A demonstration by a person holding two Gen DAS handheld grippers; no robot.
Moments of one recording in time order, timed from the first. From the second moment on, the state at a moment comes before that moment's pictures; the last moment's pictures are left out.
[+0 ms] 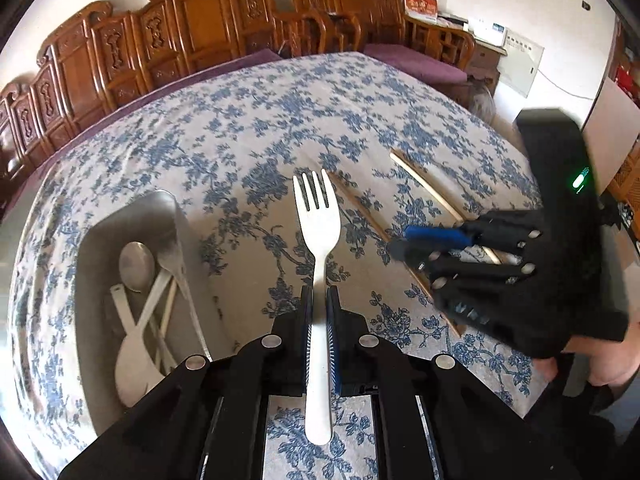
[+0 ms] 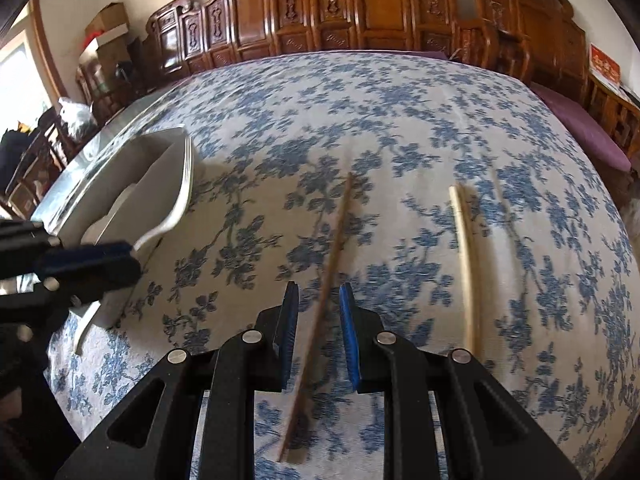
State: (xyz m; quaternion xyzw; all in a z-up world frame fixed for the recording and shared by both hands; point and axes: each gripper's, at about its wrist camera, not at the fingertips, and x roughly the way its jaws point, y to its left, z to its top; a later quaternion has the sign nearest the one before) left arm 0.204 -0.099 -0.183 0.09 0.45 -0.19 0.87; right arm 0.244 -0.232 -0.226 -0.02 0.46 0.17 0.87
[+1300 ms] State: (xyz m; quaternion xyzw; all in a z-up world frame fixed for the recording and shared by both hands) left arm 0.201 -0.012 -0.158 0.08 0.45 -0.09 0.89; right arm 0.222 -0.216 -0.198 -0.03 0.41 0.18 0.89
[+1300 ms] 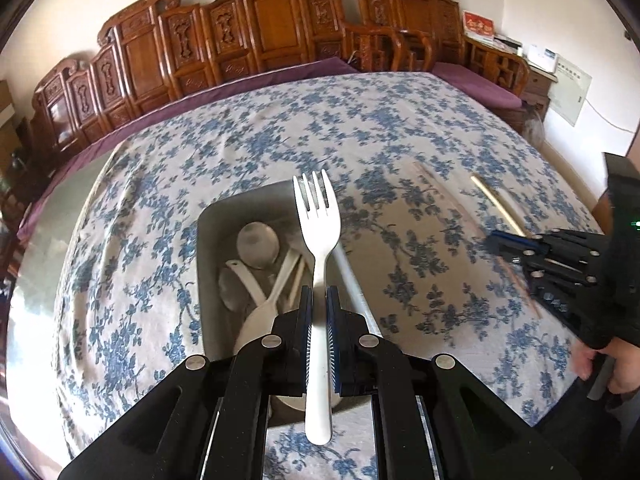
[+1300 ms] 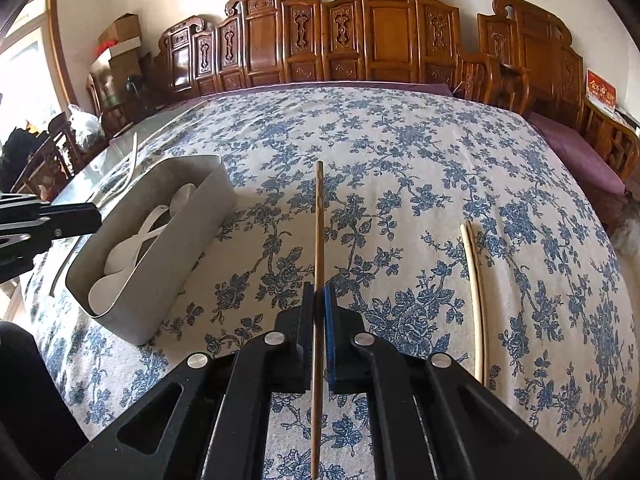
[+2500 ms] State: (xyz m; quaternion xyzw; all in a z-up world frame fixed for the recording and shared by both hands) left arm 0.240 0.003 -0.194 0.05 0.49 -0.06 0.87; right arm 0.222 -0.211 -0.187 -0.02 0.40 0.20 0.90
